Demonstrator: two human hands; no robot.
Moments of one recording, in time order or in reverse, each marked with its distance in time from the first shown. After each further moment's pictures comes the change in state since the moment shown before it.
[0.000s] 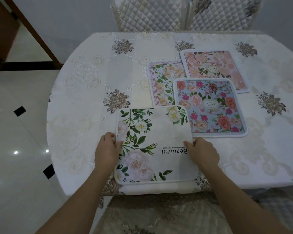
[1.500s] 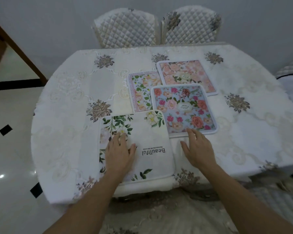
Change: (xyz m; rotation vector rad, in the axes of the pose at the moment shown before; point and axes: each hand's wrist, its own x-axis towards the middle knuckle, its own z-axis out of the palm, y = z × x) left_hand -0.037 0.080 0.032 0.172 -0.060 0.205; right_hand 0.000 0.056 -0.039 -0.210 0.241 -0.433
